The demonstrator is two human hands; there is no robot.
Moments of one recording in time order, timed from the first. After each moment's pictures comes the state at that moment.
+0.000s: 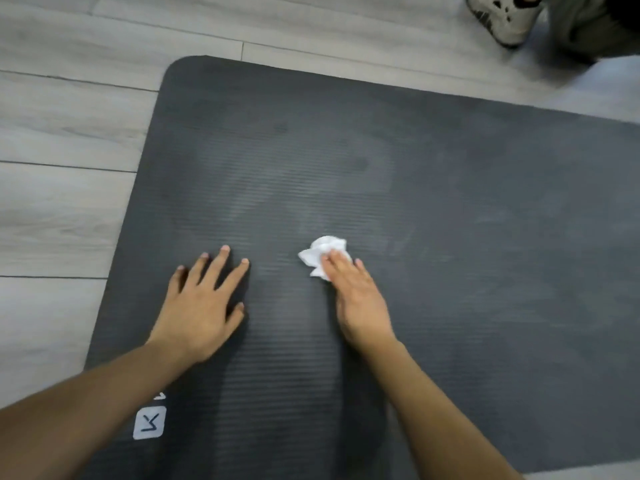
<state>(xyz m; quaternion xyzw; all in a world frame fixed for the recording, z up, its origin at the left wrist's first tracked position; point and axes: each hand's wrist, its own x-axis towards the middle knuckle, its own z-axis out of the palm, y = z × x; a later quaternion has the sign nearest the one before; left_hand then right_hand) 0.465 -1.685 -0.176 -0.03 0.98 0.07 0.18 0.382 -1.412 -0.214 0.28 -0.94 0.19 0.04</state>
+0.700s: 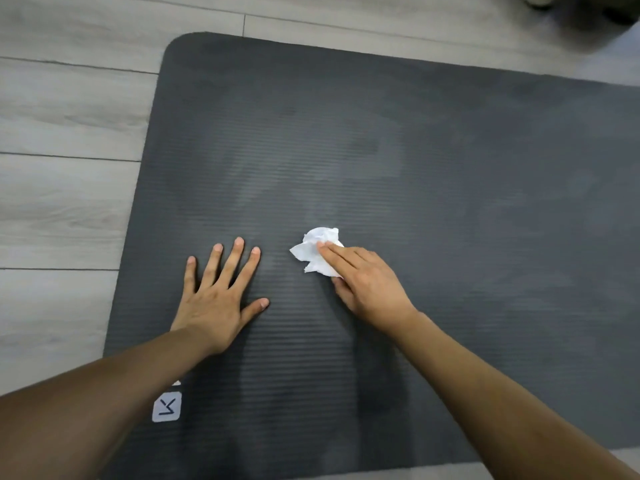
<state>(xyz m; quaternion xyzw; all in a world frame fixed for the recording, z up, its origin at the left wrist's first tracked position) 0.461 -1.678 -0.189 -0.03 0.97 0.08 0.23 0.359 -1.409 -0.181 0.37 -0.91 0.16 -0.08</state>
